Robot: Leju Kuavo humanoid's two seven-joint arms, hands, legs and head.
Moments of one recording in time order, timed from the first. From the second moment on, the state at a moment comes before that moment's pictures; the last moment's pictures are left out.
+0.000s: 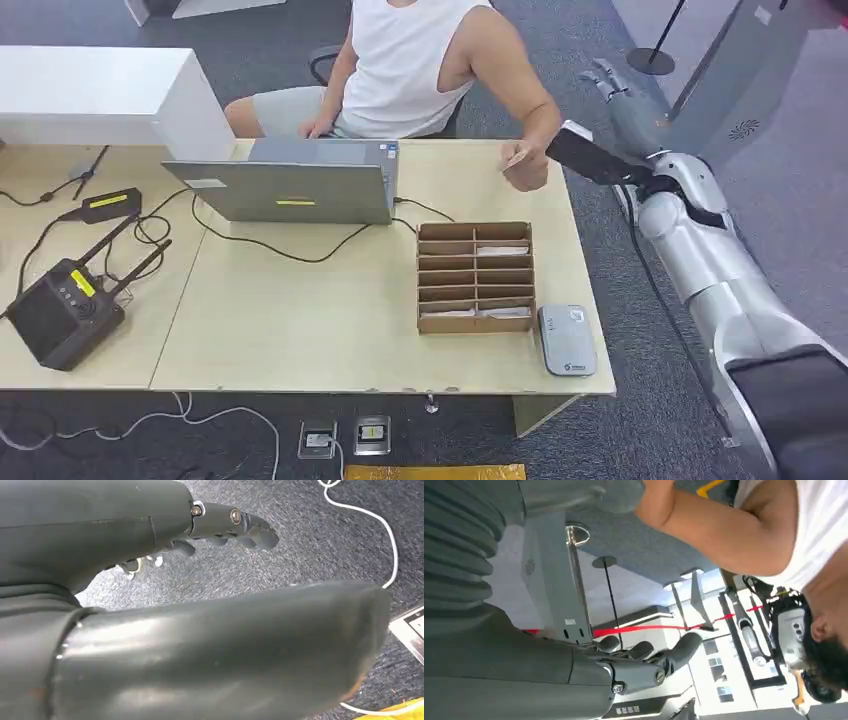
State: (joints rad) left arm -0.28 0.25 -0.83 -0.21 0.22 0.19 -0.12; right arm -1.04 -0.31 0.43 -0.72 0.71 -0.21 -0.34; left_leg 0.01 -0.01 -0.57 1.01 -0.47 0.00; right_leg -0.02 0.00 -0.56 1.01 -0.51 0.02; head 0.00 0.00
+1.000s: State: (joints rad) left arm -0.21 0.26 -0.83 -0.21 0.25 0.21 -0.14; right arm -0.53 -0.41 0.25 -1.43 0.17 0.09 -0.06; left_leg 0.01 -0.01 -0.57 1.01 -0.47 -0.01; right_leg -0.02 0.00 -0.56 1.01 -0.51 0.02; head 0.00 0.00
